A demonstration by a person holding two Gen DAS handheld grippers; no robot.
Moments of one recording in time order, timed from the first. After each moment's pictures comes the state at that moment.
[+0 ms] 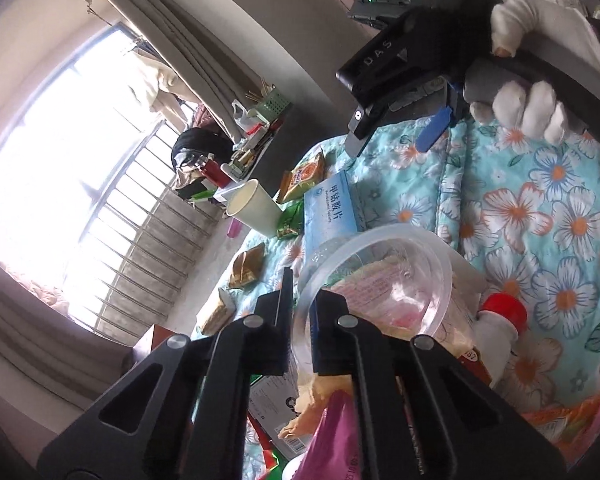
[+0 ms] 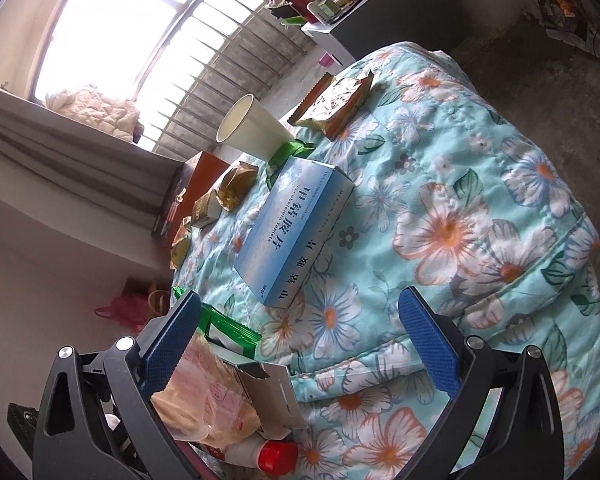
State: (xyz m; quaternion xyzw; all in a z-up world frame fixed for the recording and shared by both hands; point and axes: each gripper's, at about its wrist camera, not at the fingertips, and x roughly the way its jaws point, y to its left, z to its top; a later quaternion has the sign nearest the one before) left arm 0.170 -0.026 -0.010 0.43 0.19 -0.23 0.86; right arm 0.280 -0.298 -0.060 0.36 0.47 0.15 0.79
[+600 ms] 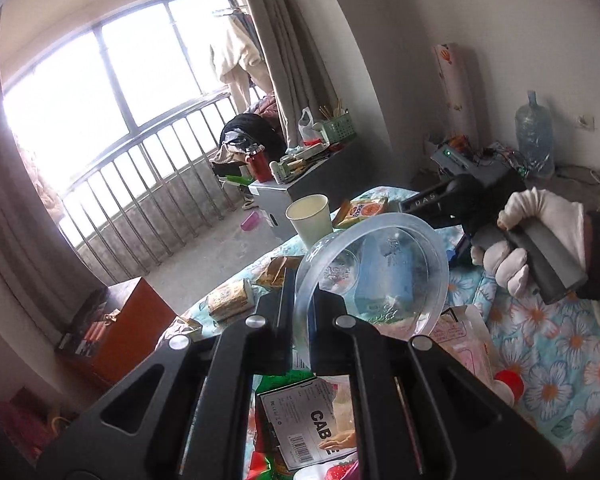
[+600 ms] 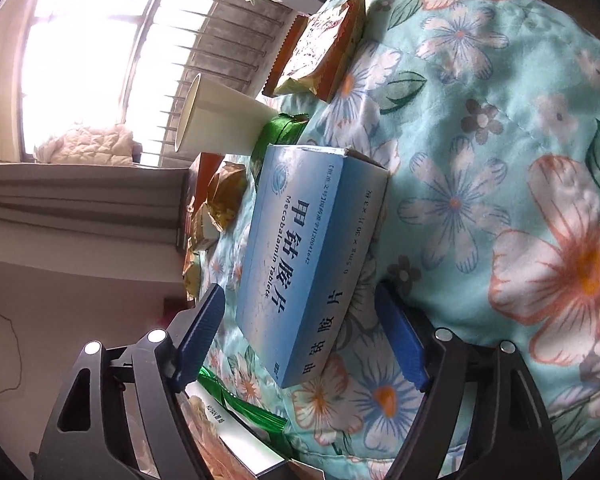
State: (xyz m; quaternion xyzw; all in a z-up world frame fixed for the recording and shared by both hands) left arm 0.204 0.030 0.038 0.23 0.19 -0.18 0.94; right arm 0.353 -0.273 -0.120 0.46 0.50 0.15 0.72
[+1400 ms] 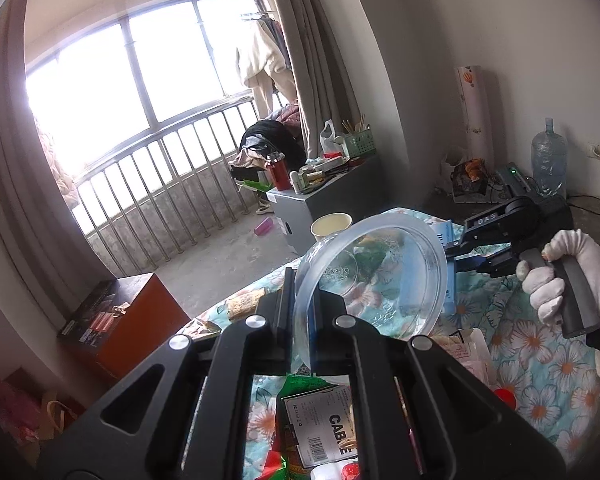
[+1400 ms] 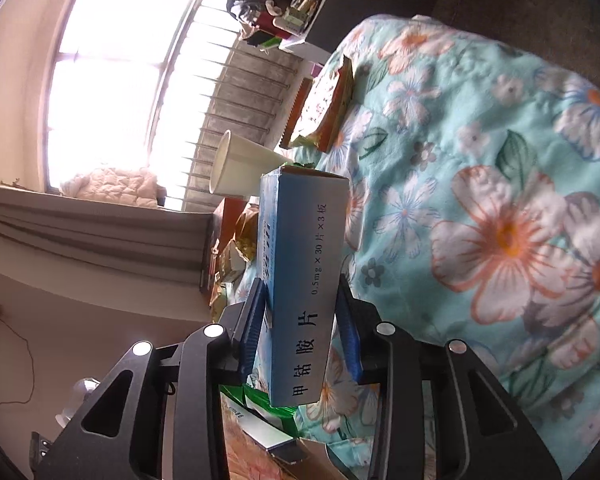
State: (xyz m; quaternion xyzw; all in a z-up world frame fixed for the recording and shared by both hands) left arm 0.193 0.052 0.066 0.20 0.18 -0.16 0.95; right arm 0.297 -0.312 -0.090 0.50 0.40 0.13 0.76
